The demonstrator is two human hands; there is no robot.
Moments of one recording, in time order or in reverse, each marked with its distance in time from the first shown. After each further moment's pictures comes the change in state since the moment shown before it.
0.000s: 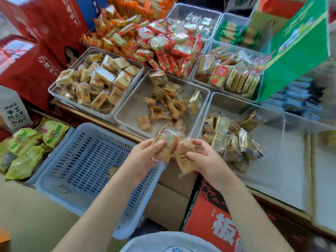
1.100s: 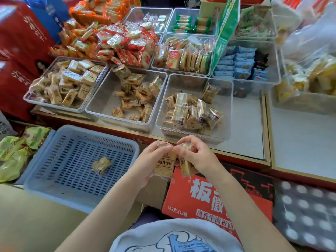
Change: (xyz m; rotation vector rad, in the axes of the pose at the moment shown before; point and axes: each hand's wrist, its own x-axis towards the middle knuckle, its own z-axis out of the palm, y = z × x) left_hand -0.090 -0.074 0.135 0.235 -0.124 -0.097; right_hand -0.148 0.046 -0.063 -0.257 0.186 -0.133
